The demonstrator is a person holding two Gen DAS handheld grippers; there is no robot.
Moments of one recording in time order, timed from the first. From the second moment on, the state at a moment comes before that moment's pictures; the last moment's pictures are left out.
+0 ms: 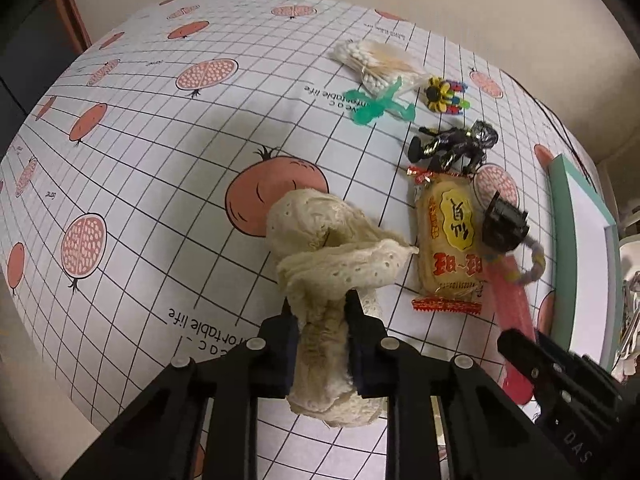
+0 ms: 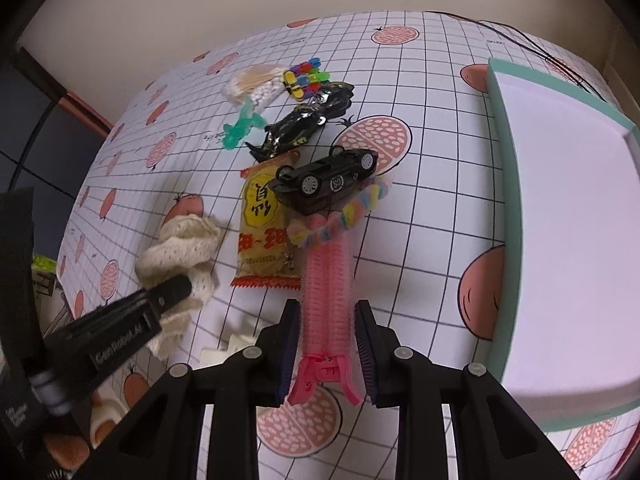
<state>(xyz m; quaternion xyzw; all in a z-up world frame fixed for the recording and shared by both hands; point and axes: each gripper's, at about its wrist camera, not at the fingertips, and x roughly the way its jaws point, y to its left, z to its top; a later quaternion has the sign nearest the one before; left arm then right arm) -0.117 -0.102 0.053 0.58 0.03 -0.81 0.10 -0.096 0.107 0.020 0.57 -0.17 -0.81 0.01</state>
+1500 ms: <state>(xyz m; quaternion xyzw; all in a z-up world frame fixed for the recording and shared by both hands) -0.125 -0.072 0.057 0.56 0.04 -0.82 0.11 -0.066 0.089 0.005 0.64 -0.09 -0.76 0.04</state>
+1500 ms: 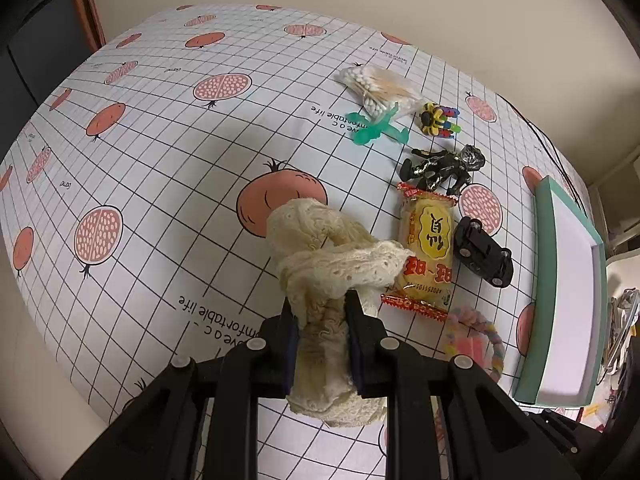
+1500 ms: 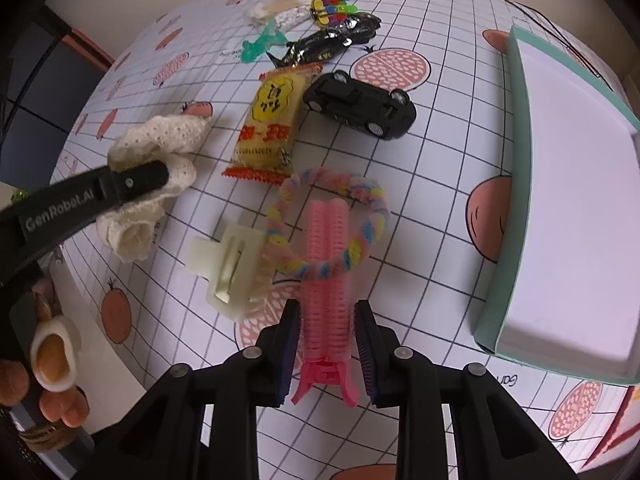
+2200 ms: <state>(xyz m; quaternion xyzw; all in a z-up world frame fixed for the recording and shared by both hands) -0.119 -0.063 0.059 0.56 0.04 -0.82 0.11 -0.066 0.094 0.054 0.58 -0.11 -0.80 0.05</state>
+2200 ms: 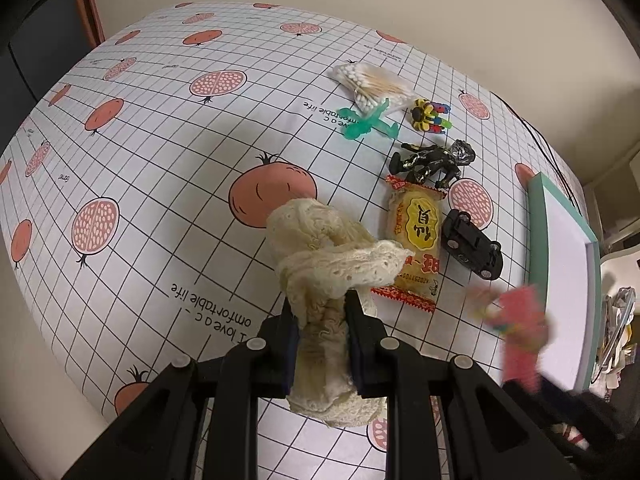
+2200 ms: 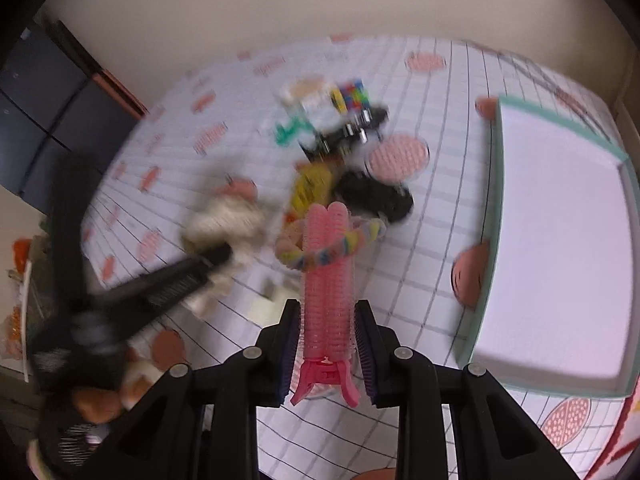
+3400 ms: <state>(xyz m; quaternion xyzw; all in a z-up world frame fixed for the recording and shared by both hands) -0.119 -0.034 0.050 0.57 0.02 -0.82 0.08 -0.061 0.120 0.015 0.61 -0.15 -0.77 0.05</state>
